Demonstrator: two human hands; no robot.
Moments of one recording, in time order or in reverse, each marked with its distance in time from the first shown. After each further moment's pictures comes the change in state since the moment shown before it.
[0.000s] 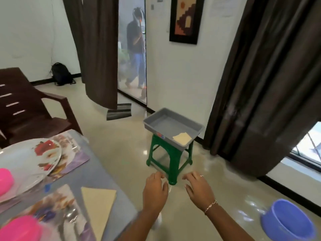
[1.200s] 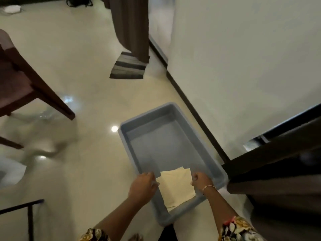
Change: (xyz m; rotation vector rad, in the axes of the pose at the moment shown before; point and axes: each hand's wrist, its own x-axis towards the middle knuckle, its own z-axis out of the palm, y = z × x) left_hand 0.560 -0.008 0.233 0.230 -0.432 -0.440; right_hand 0.560 0.378 0.209 0.113 -0.925 0.445
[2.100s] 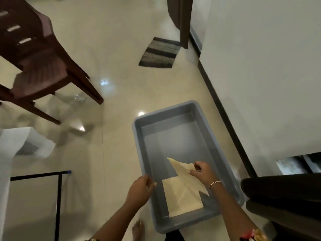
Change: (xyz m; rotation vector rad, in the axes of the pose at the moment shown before) left_hand 0.012 0.004 0.010 -0.320 0.094 -0.359; right_hand 0.050 -0.044 -0.044 0.257 -0.149 -0.362
